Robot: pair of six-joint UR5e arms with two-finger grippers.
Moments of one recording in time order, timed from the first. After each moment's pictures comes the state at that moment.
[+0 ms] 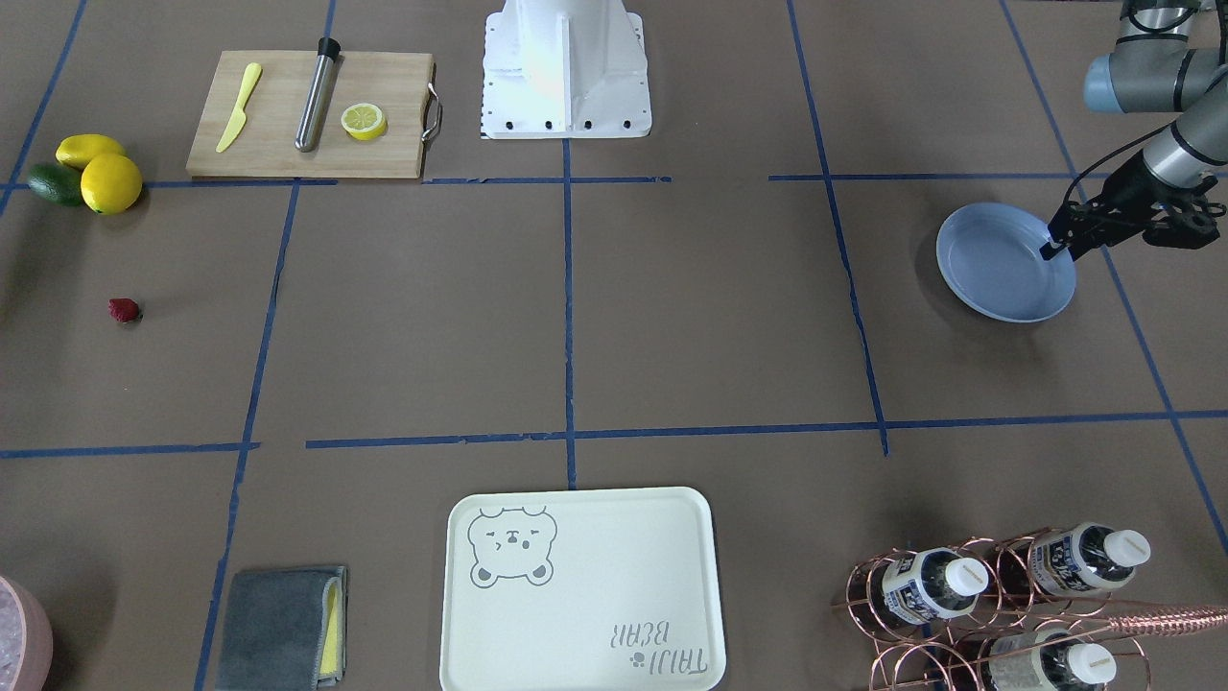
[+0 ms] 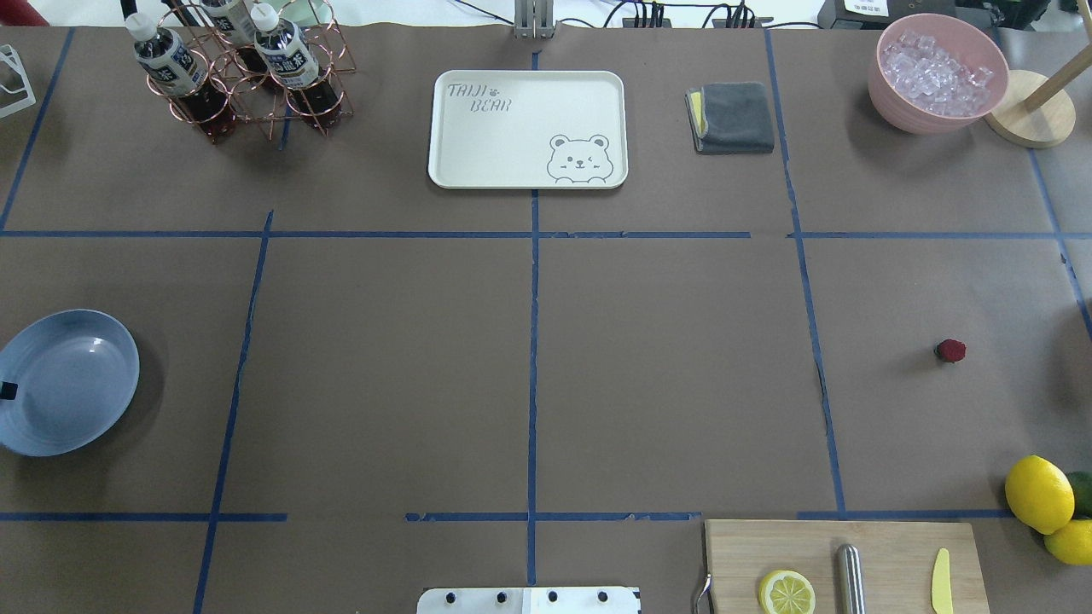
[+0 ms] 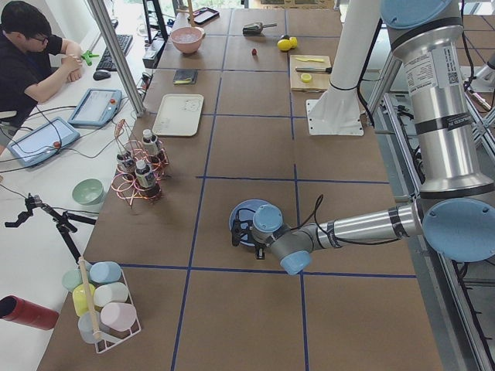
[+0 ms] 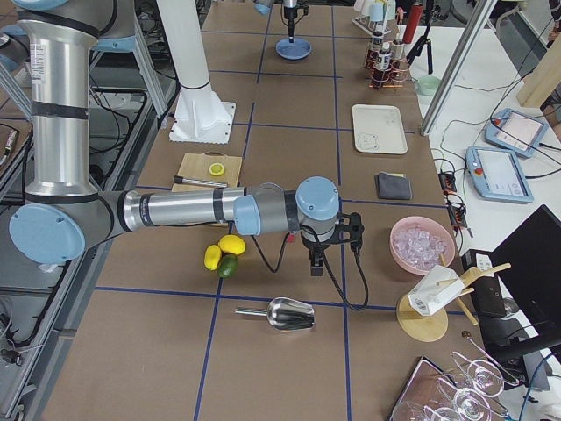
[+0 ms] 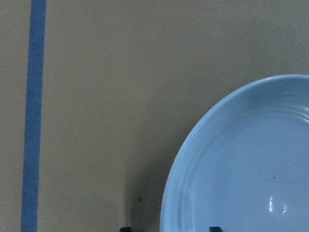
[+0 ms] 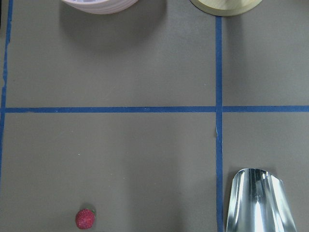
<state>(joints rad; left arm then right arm) -0.99 -1.31 -1.44 -2.70 -2.26 -0.90 1.56 -1.64 1.75 -1.51 2.47 0.15</state>
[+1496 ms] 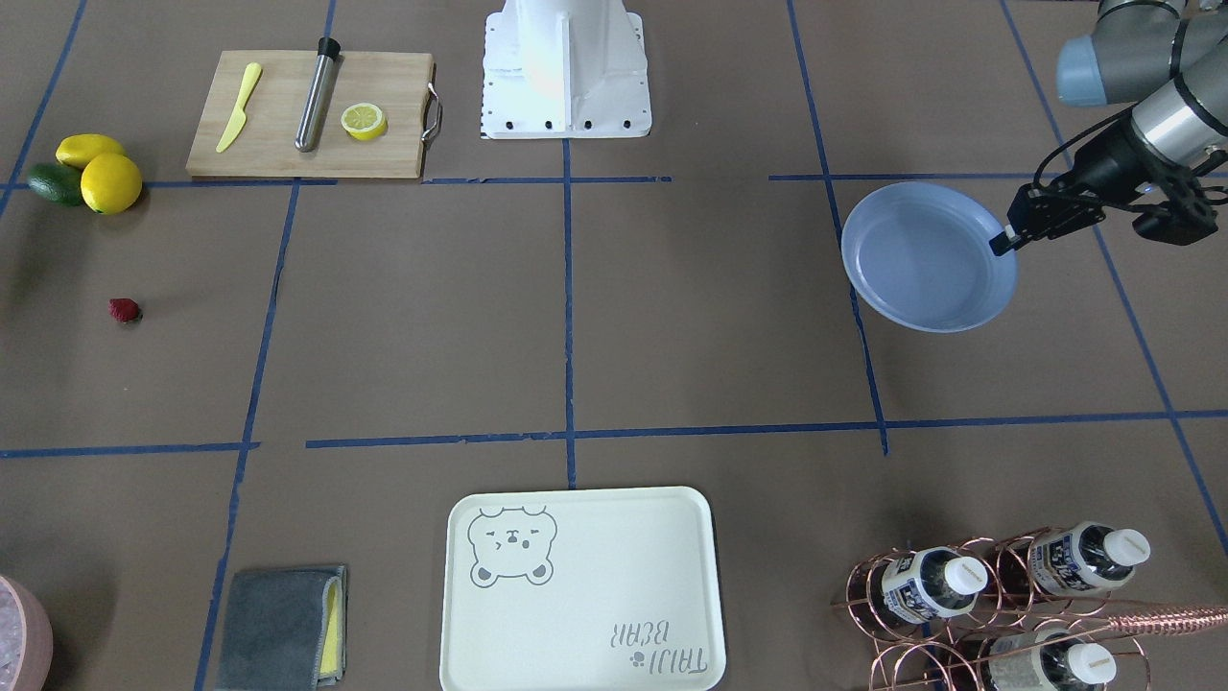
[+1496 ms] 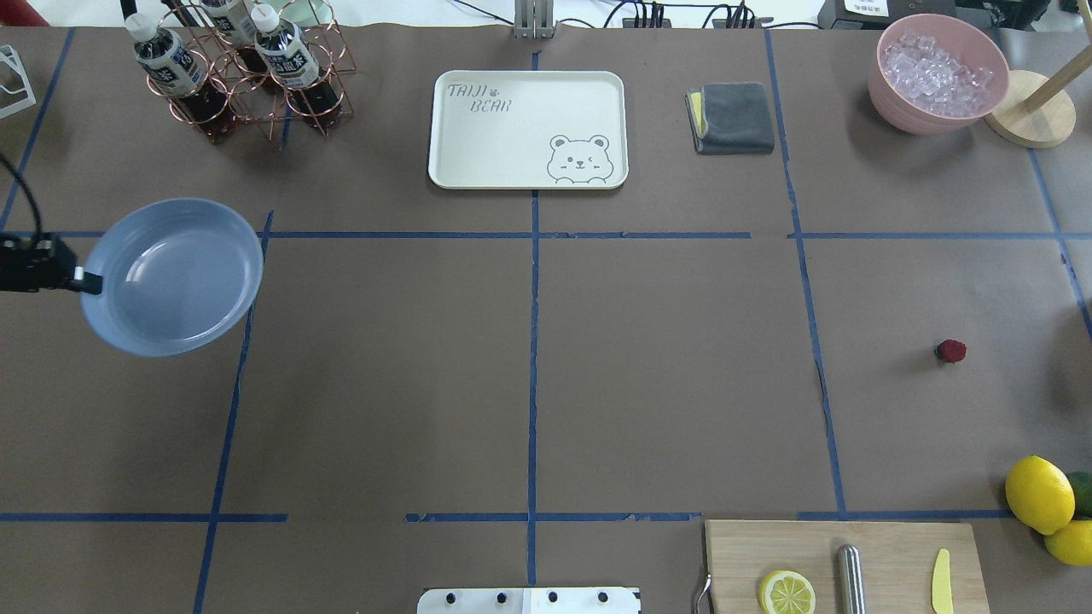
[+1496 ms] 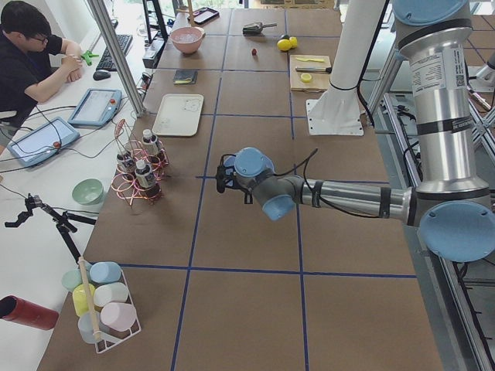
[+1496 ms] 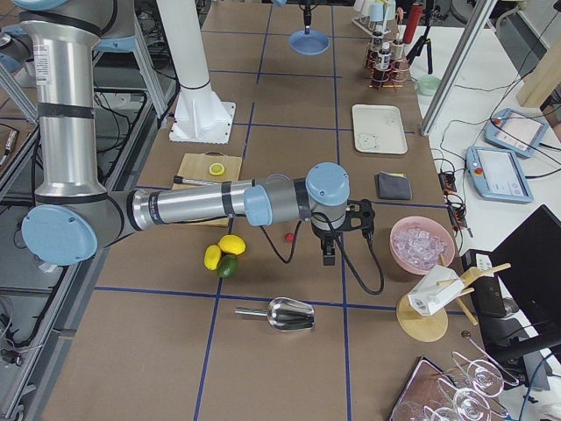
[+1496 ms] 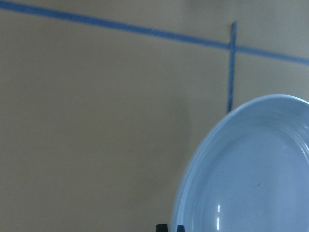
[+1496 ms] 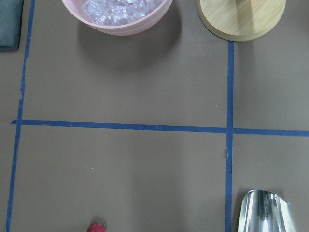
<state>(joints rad) -1.06 -1.56 -1.81 -2.28 -2.43 -1.15 1.55 -1.57 1.76 -1.52 2.48 0.15</state>
